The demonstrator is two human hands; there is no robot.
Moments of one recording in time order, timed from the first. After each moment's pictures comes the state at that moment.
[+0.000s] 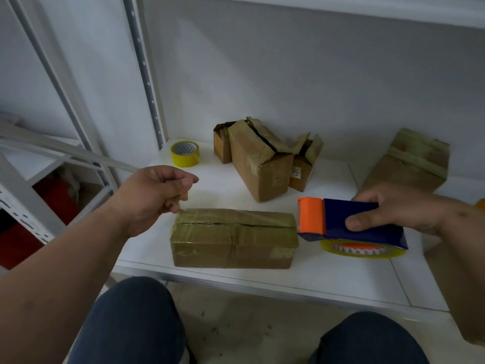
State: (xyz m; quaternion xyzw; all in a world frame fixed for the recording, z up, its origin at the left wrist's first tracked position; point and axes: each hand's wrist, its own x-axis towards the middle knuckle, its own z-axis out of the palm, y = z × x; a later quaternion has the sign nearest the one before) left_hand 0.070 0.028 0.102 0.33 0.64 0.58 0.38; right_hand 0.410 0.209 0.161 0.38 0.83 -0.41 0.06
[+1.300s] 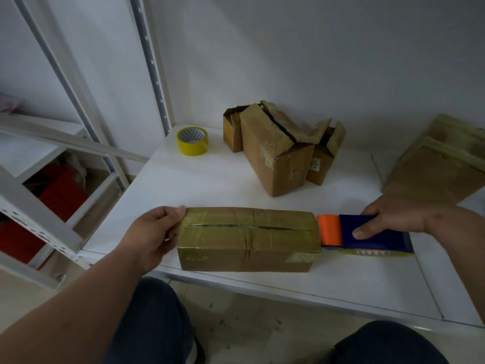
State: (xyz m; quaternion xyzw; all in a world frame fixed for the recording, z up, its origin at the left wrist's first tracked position) left_hand 0.052 0.022 -0.002 0.12 0.66 0.60 0.45; right_hand 0.382 0.266 0.097 0.50 0.79 -0.30 0.20
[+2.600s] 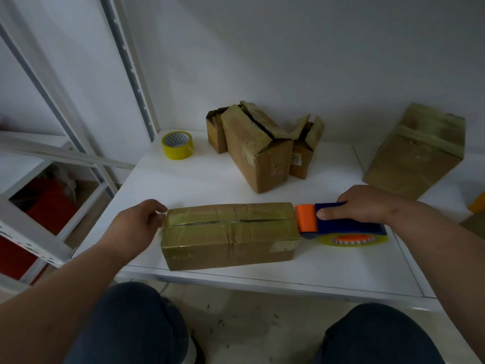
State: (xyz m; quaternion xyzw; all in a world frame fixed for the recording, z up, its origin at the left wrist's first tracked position) left_hand 0.038 0.025 0.009 0.40 0.87 0.24 0.14; right_hand 0.378 0.257 0.076 0.51 0.82 -0.19 0.17
